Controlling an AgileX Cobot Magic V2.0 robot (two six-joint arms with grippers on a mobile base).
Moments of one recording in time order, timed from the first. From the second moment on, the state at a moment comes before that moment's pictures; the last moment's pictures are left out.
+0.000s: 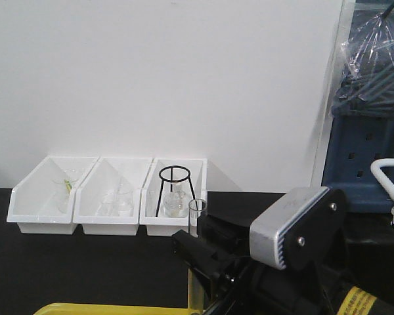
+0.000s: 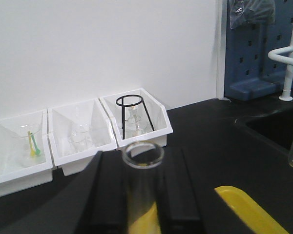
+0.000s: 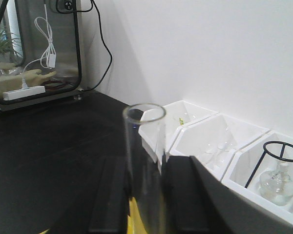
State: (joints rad) left arm -0.41 0.43 -0.51 0.18 0.26 -0.18; right arm 0.84 1.16 -0.75 0.06 -0.30 -0.07
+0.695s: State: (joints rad) left arm -0.41 0.43 -0.51 0.18 0.26 -0.18; right arm 0.84 1.16 -0.75 0.06 -0.30 -0.07
